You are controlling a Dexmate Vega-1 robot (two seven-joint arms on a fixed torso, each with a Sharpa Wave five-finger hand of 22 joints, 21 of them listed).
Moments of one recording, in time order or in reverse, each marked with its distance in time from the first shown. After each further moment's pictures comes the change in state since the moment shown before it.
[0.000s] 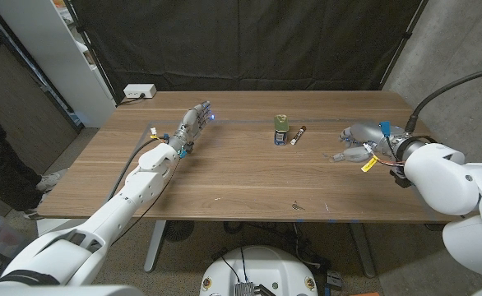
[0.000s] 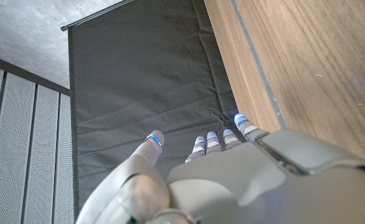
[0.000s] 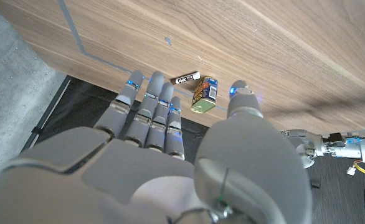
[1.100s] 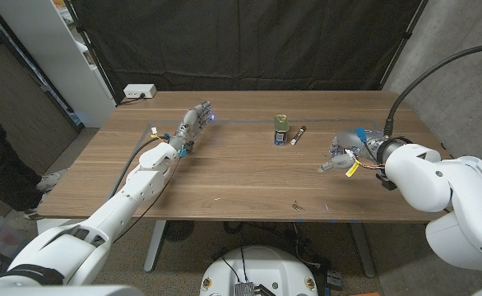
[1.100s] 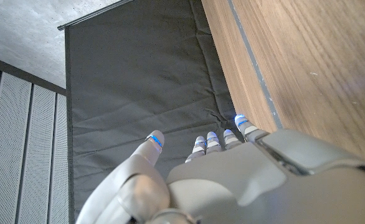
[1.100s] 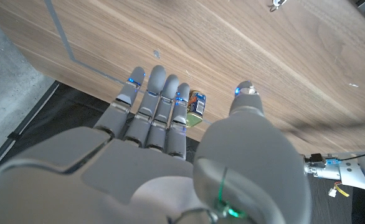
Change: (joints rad) left arm -0.025 -0.015 0.001 0.050 0.005 -0.002 -0.023; left_hand 0.000 0.000 0.000 0.000 0.000 0.000 0.000 0.000 0.000 0.000 0.000 0.000 0.000 -0.003 0.003 0.000 0.000 -0.005 0.005 0.000 0.000; right arm 0.439 -0.224 -0.540 -0.044 -0.029 -0.259 0.046; right_hand 0.036 0.015 -0.107 0.024 -0.012 0.194 -0.018 0.105 0.079 0.081 -0.013 0.230 0.216 0.079 0.000 0.201 0.209 0.052 0.016 0.043 0.022
